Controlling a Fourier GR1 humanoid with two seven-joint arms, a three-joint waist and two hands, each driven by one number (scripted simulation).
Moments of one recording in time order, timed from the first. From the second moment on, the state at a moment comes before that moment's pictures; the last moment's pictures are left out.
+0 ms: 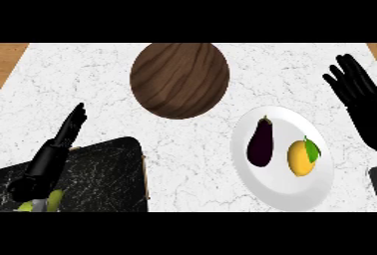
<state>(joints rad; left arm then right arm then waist) 0.01 0.49 -0.21 -1.59 0.13 0.14 -0.16 -0.23 -0.50 -0.03 -1.57 -0.43 0.07 0.09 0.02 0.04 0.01</state>
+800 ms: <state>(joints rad) -0.02 0.29 -0.26 -1.58 0.34 0.09 -0.01 0.11 -0.47 0.01 -1.76 0.31 -0.66 0.20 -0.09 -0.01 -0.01</state>
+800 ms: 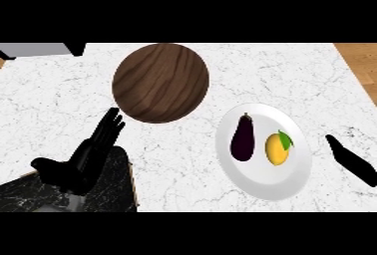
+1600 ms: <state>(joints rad) -0.11 0.25 -0.30 -1.58 0.35 0.09 0.08 0.20 -0.43 0.17 -1.95 0.90 -0.32 1.00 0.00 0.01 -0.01</state>
